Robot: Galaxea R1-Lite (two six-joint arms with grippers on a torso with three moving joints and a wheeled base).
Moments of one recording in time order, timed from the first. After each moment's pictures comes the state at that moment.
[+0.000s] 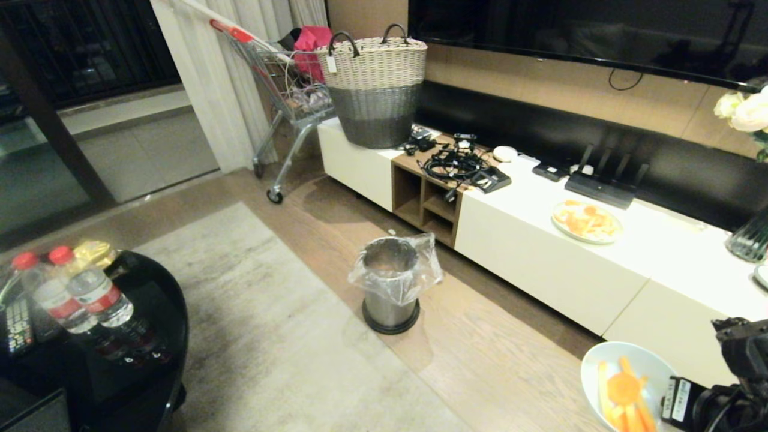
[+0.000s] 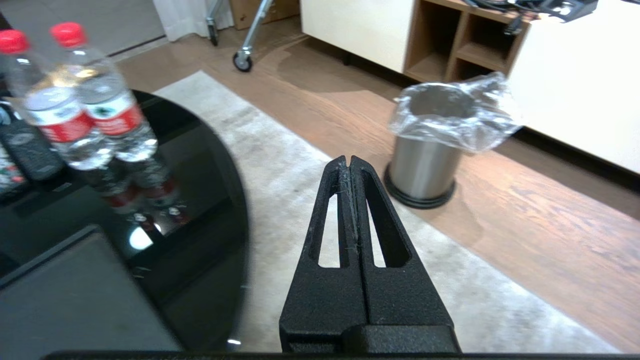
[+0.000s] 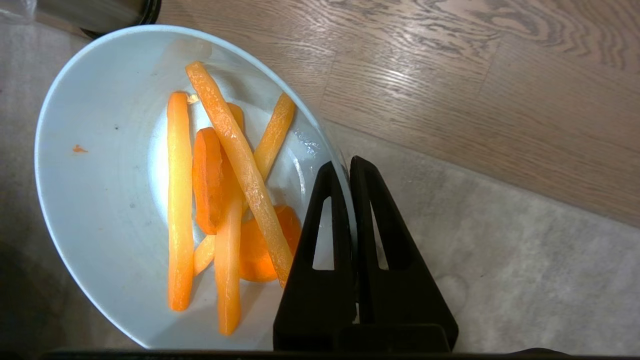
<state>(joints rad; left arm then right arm) 0.00 0.00 0.00 0.00 0.00 0.01 0.31 1.32 -0.29 -0.13 -0.30 0.69</state>
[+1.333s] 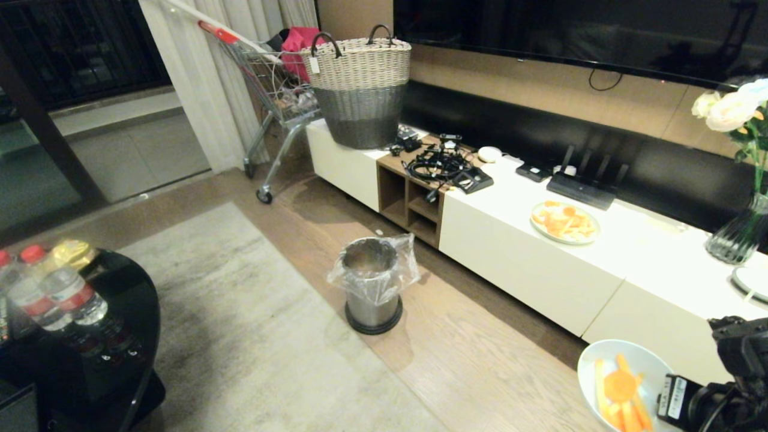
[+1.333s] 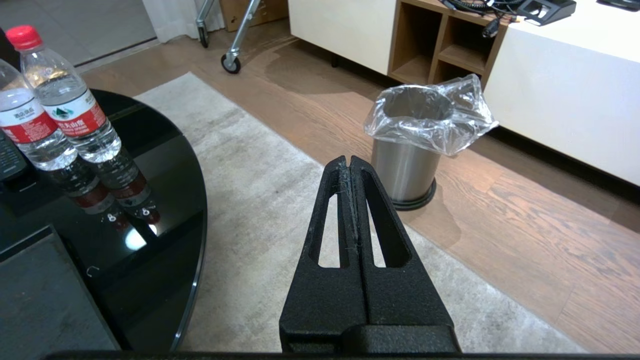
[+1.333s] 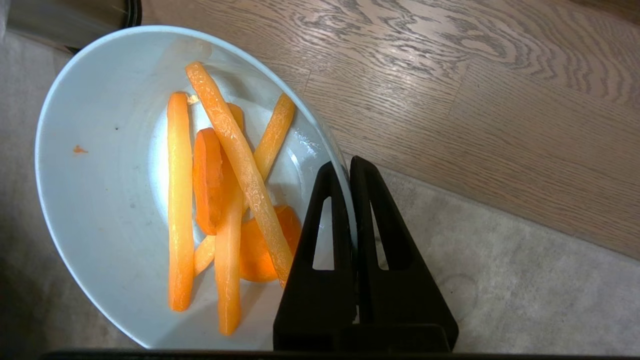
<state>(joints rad) 0.00 0.00 0.00 -0.01 0.00 0.01 0.31 1.34 -0.29 -0.16 -0.30 0.69</state>
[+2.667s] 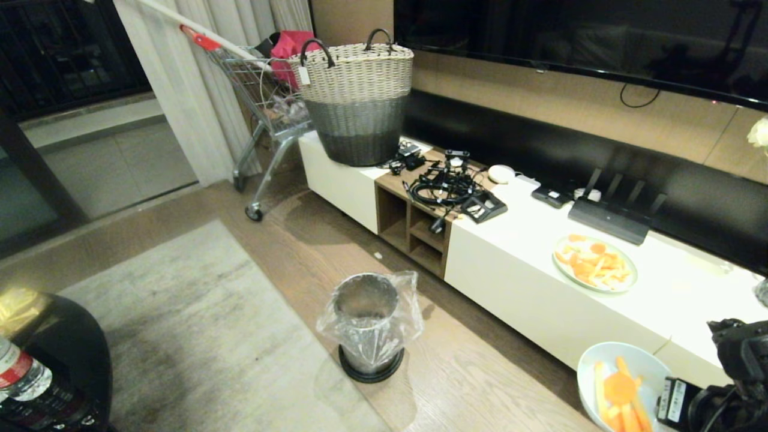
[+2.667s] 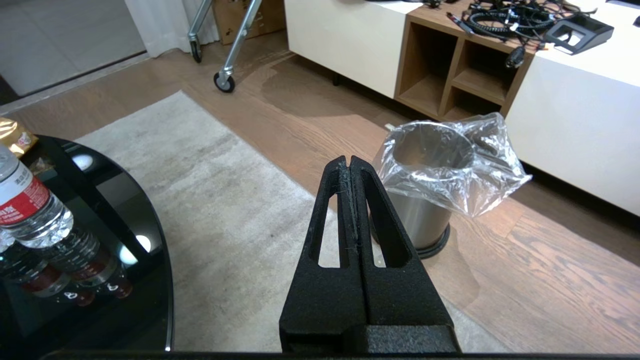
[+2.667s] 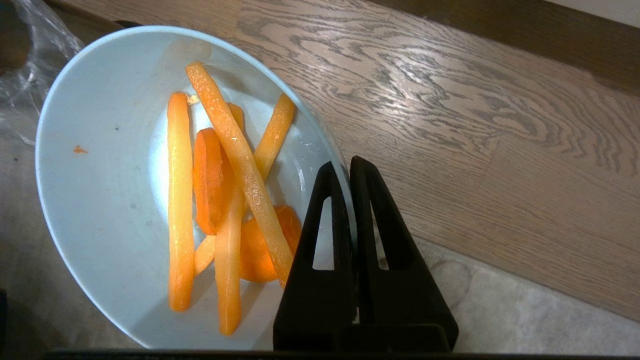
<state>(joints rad) 0.00 0.00 0.00 -0.01 0.00 0.01 0.31 1.34 -0.28 -0.17 -0.31 0.69</state>
